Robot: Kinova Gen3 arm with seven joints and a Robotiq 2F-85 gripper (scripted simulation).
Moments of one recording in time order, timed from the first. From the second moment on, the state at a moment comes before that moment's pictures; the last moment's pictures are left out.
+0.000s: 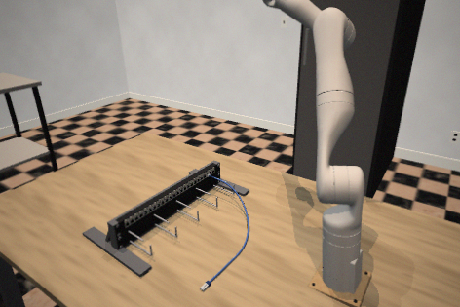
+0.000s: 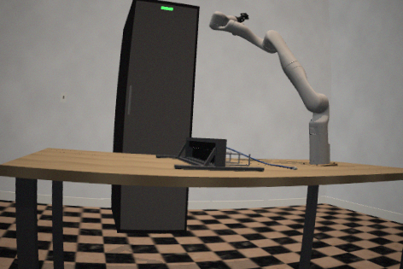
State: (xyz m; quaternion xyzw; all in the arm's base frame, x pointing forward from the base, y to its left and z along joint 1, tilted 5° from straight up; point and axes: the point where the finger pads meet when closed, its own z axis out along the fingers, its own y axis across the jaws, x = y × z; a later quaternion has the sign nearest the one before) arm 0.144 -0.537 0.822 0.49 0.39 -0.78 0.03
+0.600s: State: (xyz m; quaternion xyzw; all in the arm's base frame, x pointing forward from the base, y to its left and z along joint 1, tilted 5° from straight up) arm 0.218 -0.540 0.804 0.45 0.44 -0.77 0.09
